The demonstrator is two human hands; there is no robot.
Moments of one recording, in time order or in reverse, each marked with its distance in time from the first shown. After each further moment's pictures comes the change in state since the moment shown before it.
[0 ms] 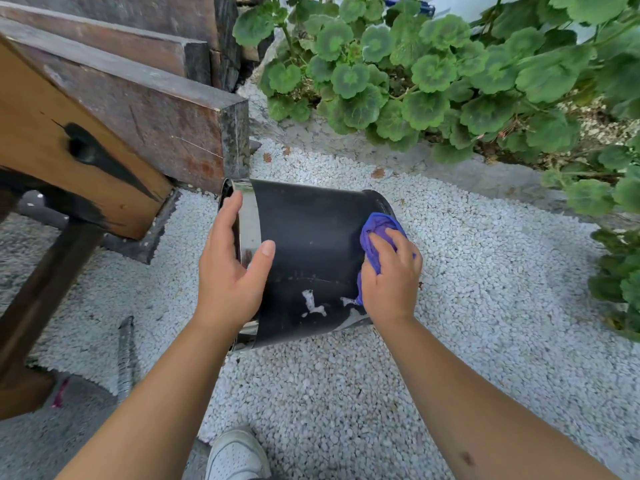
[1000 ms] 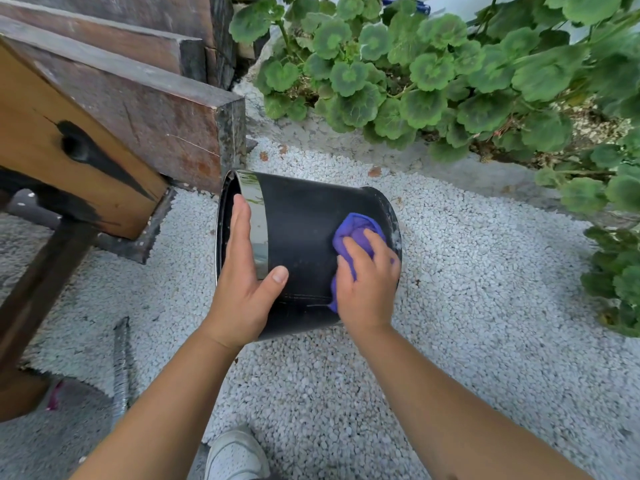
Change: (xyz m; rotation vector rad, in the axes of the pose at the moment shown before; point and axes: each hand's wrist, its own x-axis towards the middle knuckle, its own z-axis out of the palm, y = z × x) left_hand -0.014 -0.004 0.007 -0.063 -0.211 0.126; right_hand -0.023 -0.034 0.007 0.103 0.045 -0.048
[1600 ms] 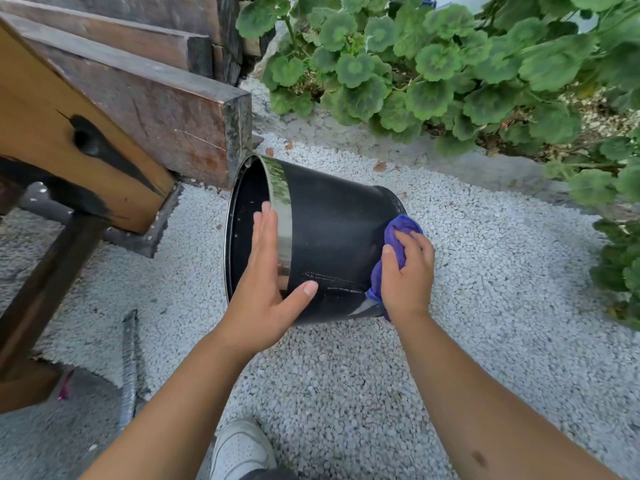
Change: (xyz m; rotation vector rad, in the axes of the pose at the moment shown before) left_hand -0.021 0.020 0.003 0.032 -0.180 -0.109; right_hand 0.014 0.047 -0.017 0.235 -0.019 0.316
